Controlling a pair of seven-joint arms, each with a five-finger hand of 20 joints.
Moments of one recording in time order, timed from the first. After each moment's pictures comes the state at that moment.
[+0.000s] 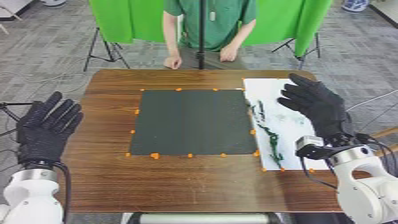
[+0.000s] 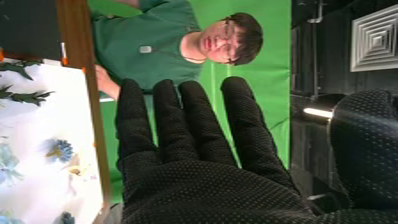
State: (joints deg) left arm 126.4 -57.0 -101.9 -125.3 16.7 20.4 18.8; right arm -113.8 -61.6 98.7 -120.7 -58.8 -2.1 -1.1
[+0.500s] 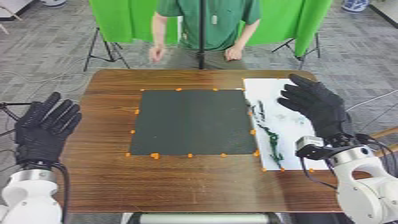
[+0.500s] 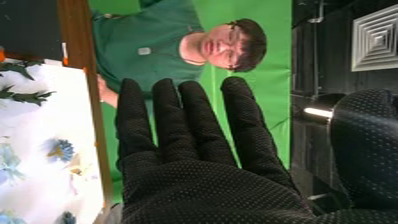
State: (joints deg) left arm 126.8 -57.0 -102.4 -125.4 16.7 20.4 18.8; right arm -114.1 -61.6 98.8 -120.9 -58.8 -2.0 -1.0
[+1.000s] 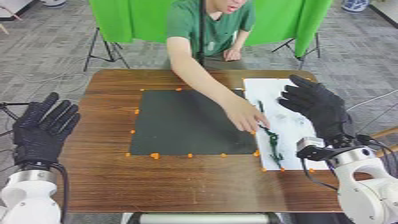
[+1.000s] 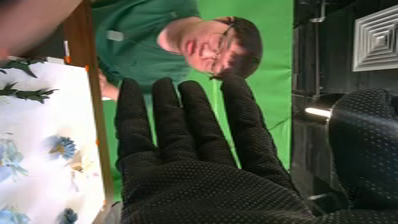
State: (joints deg) left arm 127.0 -57.2 -102.8 -125.5 16.4 20.5 18.9; right arm -114.7 -61.6 99.1 -121.2 -58.8 -1.8 -0.8
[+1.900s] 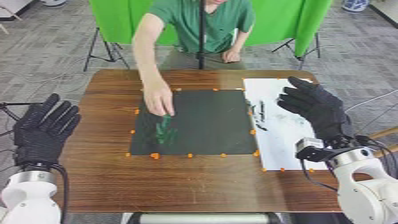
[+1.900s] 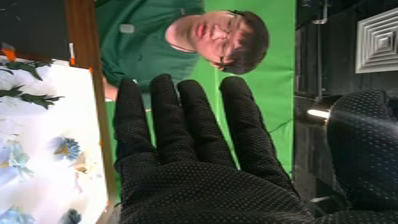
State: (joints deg) left arm 127.3 -57.3 -102.8 -125.4 16.3 20.4 18.8; right arm -114.8 -61.7 99.1 -121.2 -58.8 -2.0 -0.3
